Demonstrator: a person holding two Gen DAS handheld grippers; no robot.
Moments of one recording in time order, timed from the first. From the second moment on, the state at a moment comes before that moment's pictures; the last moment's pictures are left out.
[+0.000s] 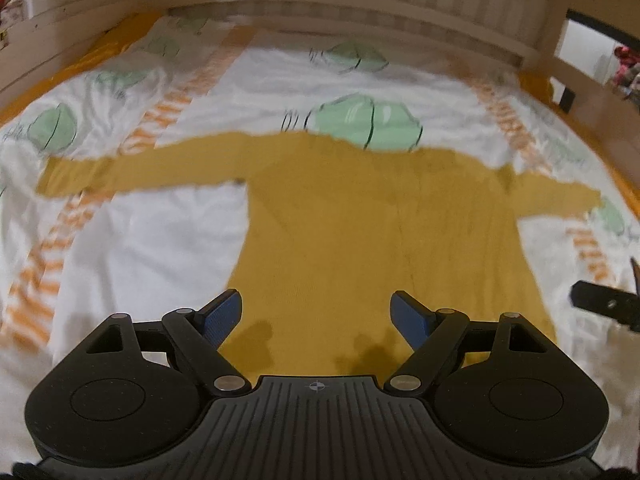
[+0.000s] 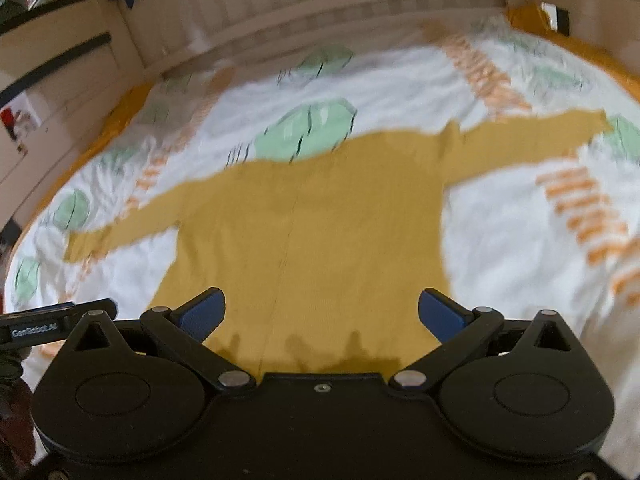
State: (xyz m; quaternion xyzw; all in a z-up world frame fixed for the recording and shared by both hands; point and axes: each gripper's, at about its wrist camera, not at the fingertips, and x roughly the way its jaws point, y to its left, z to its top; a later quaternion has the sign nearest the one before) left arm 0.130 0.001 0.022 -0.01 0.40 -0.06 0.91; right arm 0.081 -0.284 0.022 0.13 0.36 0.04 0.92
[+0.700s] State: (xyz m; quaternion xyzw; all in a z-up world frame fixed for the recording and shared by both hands) left arm 0.285 -0.061 0.022 0.01 0.32 -0.07 0.95; right arm 0.236 -0.463 -0.010 0.15 0.30 -0.12 0.93
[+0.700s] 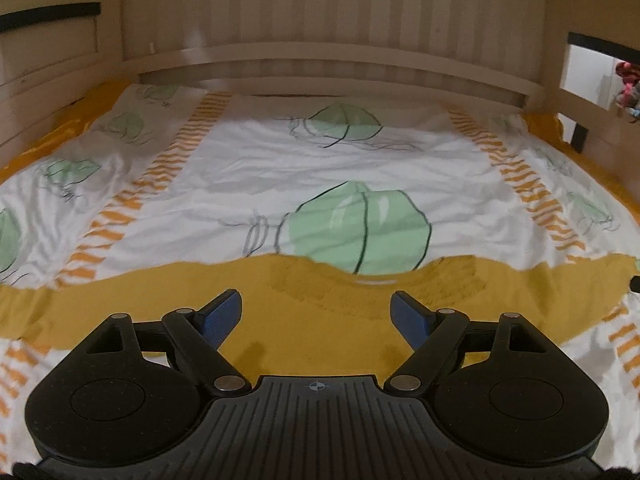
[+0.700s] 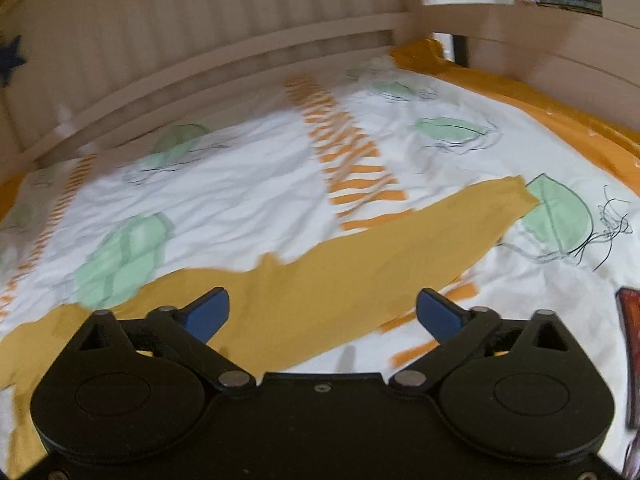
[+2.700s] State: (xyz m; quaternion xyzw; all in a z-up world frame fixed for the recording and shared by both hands) left arm 0.321 0.049 -0.024 0.00 0.39 -0.05 0.92; right arm 0.300 -0.230 -0.009 0.14 0.31 0.17 0.93
